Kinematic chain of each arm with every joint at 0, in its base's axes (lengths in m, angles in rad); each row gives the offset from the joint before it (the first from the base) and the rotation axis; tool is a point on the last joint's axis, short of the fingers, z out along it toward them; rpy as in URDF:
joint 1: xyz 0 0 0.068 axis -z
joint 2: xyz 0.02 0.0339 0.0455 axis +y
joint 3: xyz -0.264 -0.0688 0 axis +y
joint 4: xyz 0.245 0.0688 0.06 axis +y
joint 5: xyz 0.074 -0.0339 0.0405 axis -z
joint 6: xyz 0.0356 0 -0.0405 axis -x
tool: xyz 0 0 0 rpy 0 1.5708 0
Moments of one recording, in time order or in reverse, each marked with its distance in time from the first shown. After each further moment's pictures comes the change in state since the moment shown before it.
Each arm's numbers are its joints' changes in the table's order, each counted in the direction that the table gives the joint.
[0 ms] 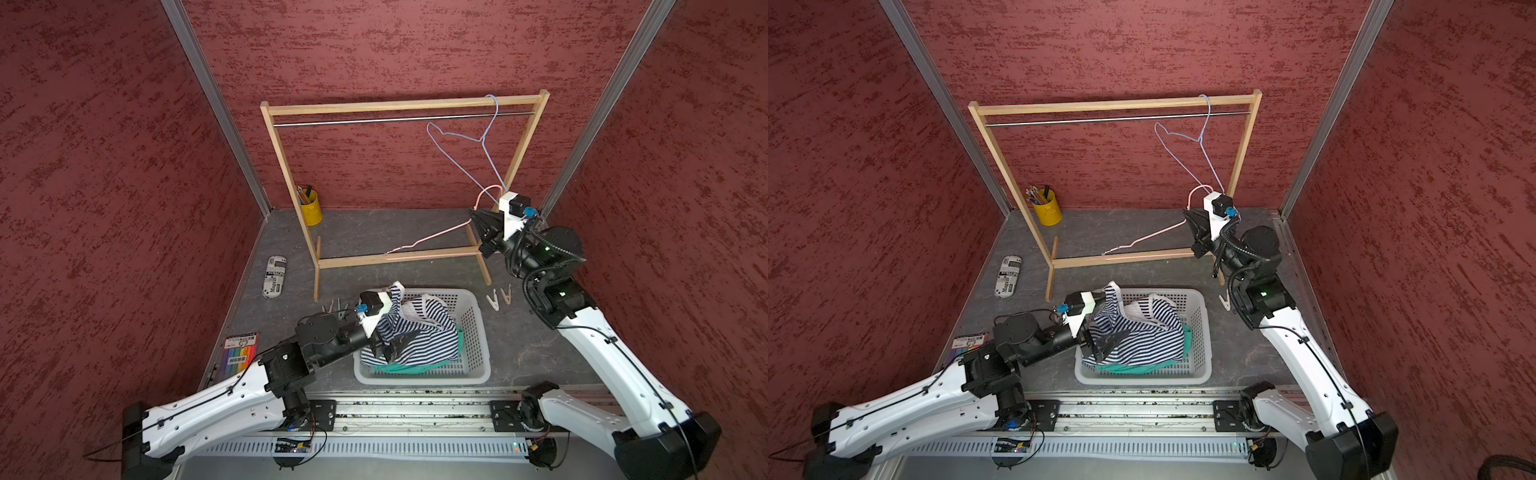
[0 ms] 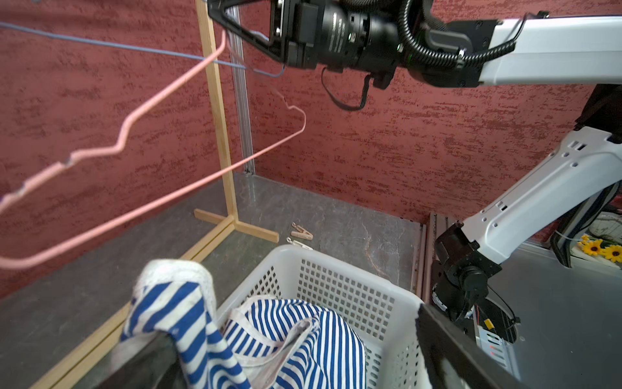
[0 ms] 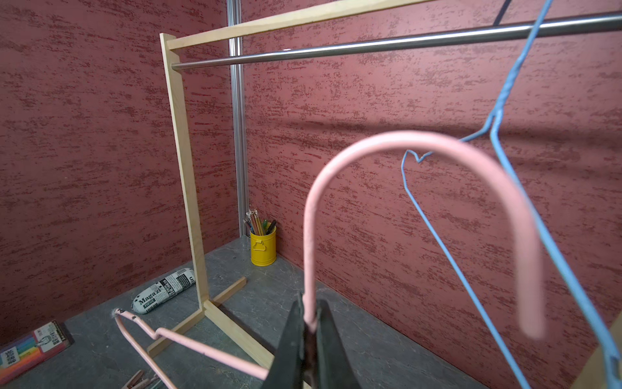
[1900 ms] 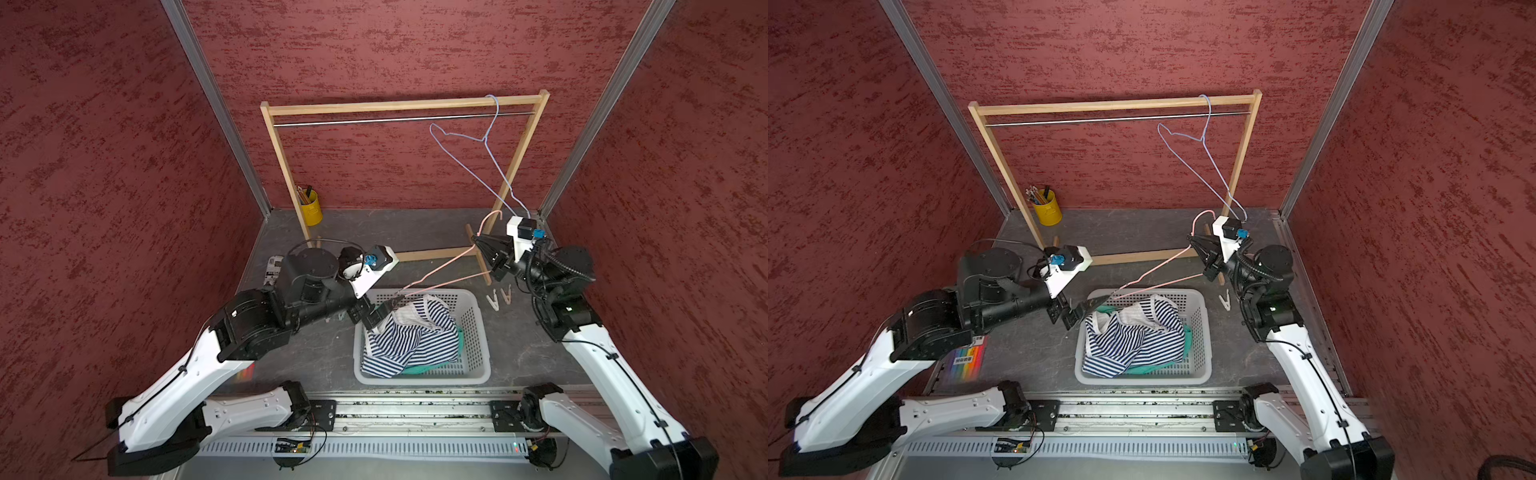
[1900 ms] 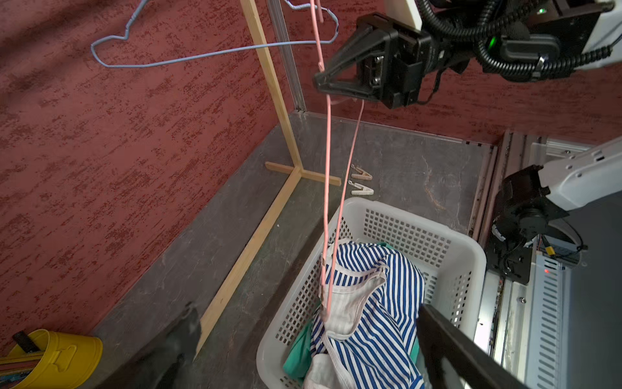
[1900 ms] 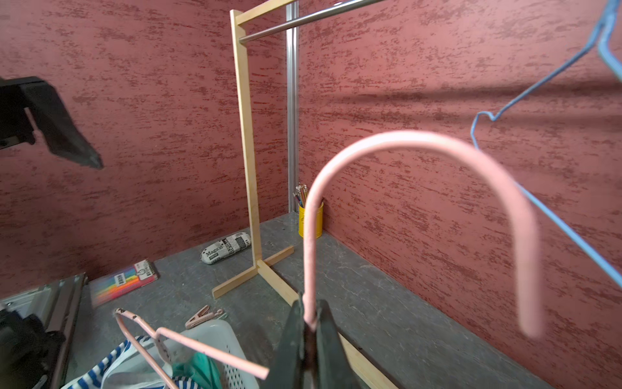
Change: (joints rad) left arm -0.105 0.330 -0.881 0.911 -0.094 -0.193; right arm 0.147 -0.114 0.188 -0.046 -0.375 -0.039
